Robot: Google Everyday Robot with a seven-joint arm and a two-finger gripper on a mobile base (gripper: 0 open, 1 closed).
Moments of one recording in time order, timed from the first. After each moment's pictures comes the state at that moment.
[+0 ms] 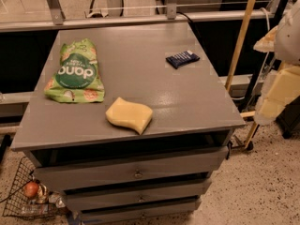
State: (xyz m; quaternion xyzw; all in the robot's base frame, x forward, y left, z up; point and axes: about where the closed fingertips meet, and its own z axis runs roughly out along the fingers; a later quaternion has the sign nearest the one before) arm 0.438 -0.217 0.976 -0.60 0.78 -0.03 0.16
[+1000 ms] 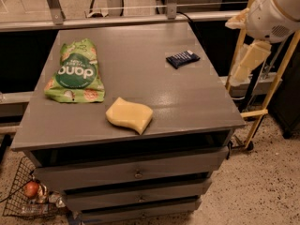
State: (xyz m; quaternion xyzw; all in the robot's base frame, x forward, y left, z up) arm 0.567 -0.208 0.962 -0.66 0.71 -0.01 0.25
